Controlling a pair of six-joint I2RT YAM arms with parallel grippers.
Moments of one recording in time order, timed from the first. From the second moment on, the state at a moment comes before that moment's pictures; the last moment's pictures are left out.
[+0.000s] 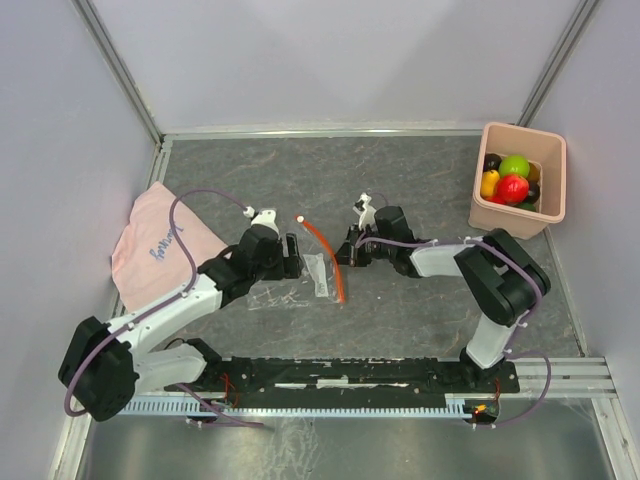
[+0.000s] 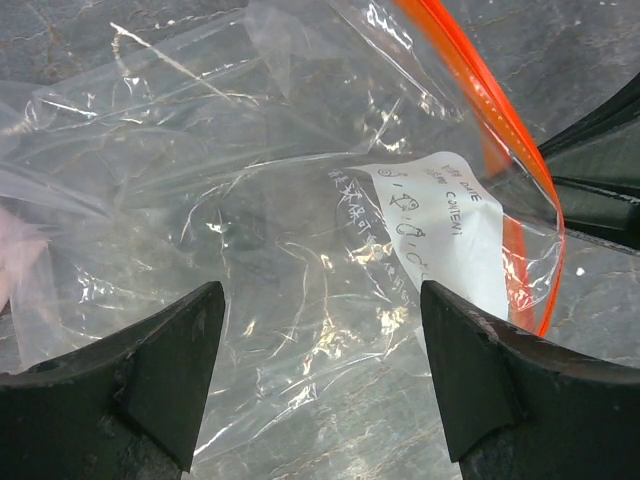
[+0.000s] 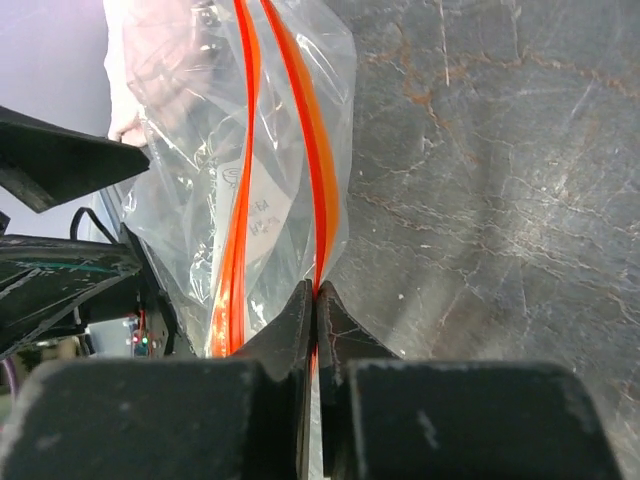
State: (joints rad) left arm -0.66 1.13 0.66 -0.29 -0.20 -0.57; right arm 0.58 1.79 0.76 0.45 -0.58 0.68
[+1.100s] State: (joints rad) left arm -0.66 1.12 0.93 -0.18 0.04 -0.76; right arm 0.93 1.16 0.97 -0.25 0.28 0.26
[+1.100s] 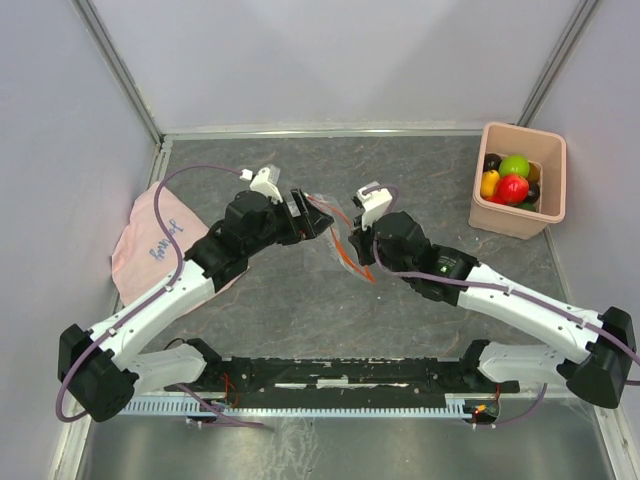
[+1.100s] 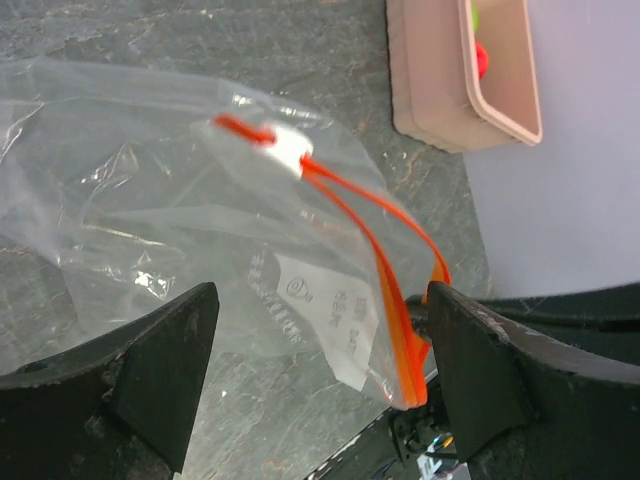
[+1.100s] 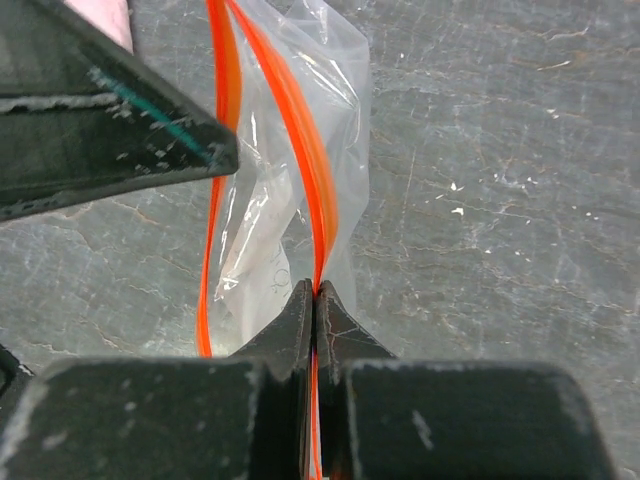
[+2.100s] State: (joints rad) left arm -0.72 1.04 0.82 -0.21 -0.13 -0.83; right arm 1.11 1.24 1.06 -0.29 0.63 0.21
